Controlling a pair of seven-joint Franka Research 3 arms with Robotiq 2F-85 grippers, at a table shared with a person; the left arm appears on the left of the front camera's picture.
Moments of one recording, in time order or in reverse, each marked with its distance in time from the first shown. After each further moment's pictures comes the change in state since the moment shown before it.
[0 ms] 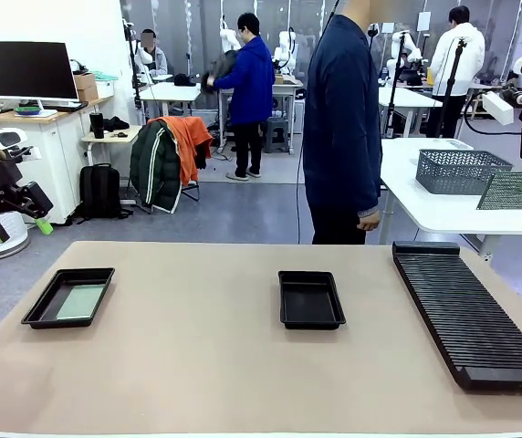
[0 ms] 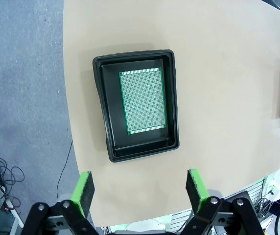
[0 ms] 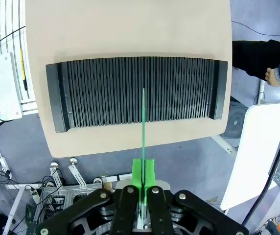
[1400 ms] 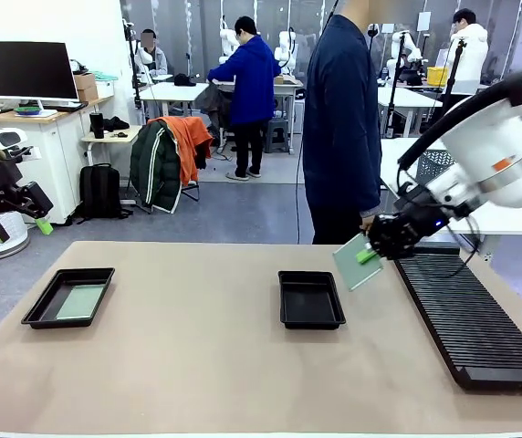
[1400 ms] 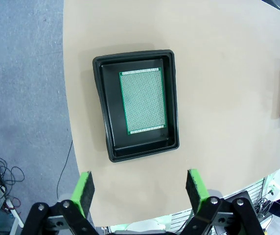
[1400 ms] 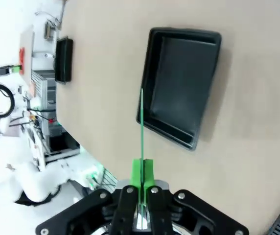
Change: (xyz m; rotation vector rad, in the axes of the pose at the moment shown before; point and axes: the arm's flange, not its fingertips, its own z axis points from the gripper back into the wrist) left arm 0.000 0.000 0.000 0.000 0.000 0.000; right arm 0.152 0.012 -0.224 0.782 -0.523 -1.372
